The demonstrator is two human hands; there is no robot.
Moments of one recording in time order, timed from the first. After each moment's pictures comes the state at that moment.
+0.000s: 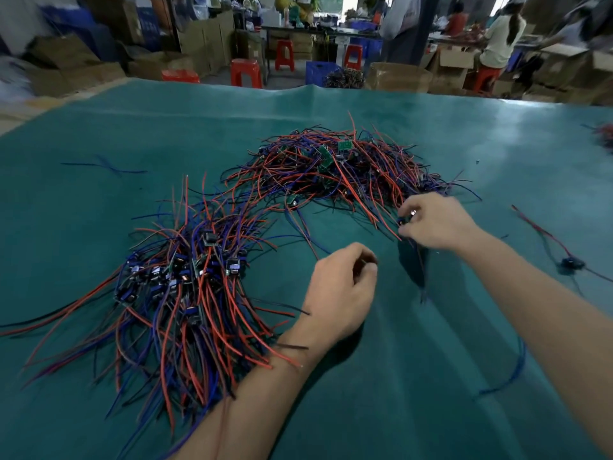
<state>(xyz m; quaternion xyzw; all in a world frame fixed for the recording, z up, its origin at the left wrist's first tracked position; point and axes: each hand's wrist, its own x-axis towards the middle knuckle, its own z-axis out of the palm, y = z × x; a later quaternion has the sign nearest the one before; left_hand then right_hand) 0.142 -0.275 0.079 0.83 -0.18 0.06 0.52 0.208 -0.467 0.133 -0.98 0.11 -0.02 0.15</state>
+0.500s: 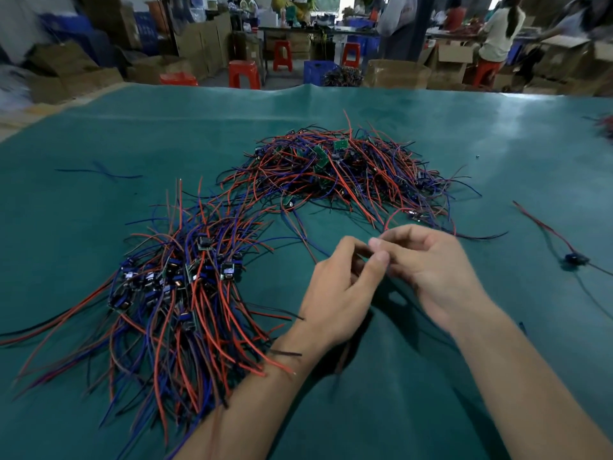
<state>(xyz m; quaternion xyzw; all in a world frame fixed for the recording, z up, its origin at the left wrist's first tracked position) 0.136 -0.274 0.079 0.80 -0.20 0.02 0.57 0.128 -0.414 0.111 -0.66 0.10 -0.06 0.75</state>
